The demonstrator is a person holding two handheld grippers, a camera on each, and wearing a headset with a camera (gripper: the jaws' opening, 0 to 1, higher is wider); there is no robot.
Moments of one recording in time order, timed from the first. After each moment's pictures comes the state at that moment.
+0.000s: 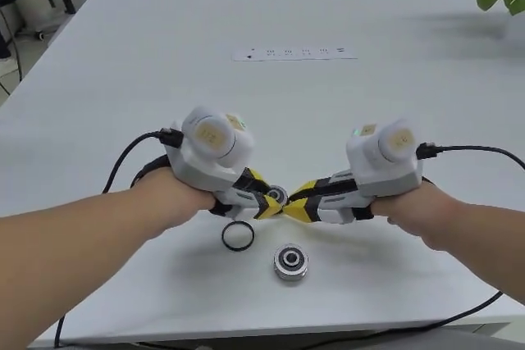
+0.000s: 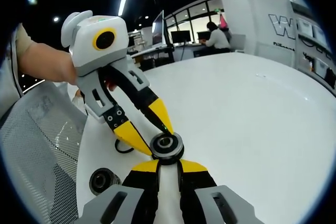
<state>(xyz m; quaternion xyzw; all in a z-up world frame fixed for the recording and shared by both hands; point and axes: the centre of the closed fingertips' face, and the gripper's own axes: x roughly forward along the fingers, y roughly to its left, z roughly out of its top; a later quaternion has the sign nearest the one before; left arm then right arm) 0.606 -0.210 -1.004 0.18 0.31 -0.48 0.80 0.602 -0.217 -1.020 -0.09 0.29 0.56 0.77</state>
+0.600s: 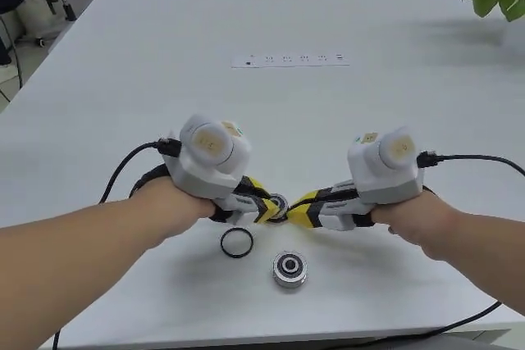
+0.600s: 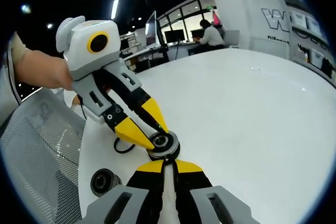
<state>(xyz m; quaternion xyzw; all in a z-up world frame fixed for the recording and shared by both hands) 0.609 -0.210 -1.005 0.17 0.31 -0.46 0.81 0.603 -0.222 -1.023 -0.06 0.31 0.54 0.78</state>
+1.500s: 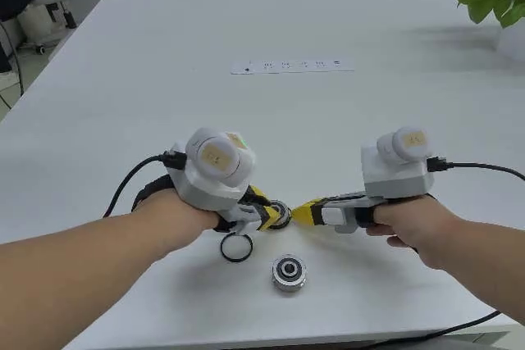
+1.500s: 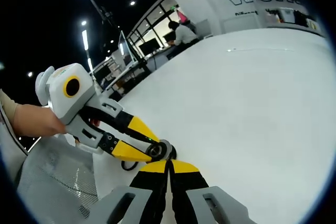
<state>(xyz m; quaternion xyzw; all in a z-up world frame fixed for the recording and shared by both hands) 0.604 -0.212 -1.007 0.19 0.31 -0.45 0.81 0.599 -0.224 -1.010 0.10 0.36 0.48 0.80</state>
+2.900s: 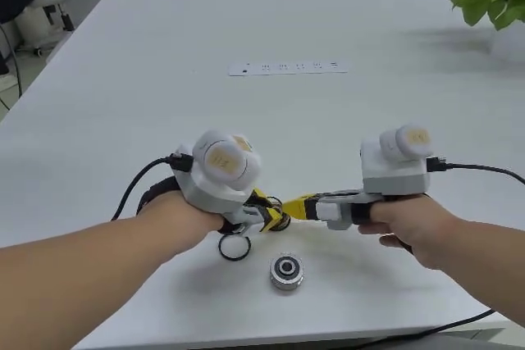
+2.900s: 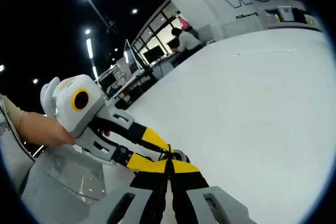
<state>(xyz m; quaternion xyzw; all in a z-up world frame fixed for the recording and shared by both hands) 0.600 -0.218 -1.006 0.21 0.31 -0.46 0.81 0.600 -0.217 -0.997 0.13 0.34 0.50 0.79</state>
